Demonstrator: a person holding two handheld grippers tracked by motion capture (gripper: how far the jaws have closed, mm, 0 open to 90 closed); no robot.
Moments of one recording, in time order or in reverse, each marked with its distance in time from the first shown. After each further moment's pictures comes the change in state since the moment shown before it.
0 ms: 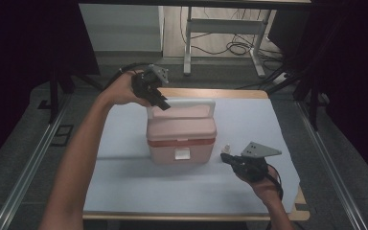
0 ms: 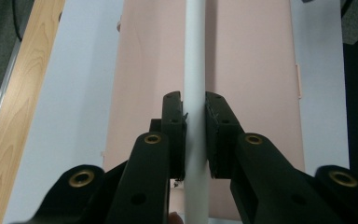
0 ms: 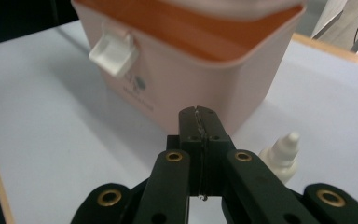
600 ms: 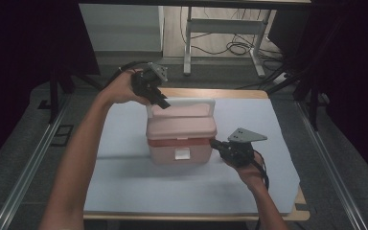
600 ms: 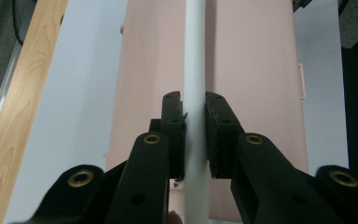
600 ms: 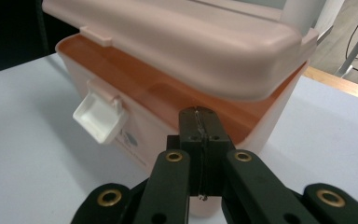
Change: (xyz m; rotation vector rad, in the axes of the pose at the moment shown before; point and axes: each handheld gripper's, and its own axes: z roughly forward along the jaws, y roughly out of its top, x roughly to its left) left arm 0.004 -0.001 -0.002 -0.013 -0.005 -0.007; right arm 0.001 0.035 0.035 -0.051 -0.025 0.009
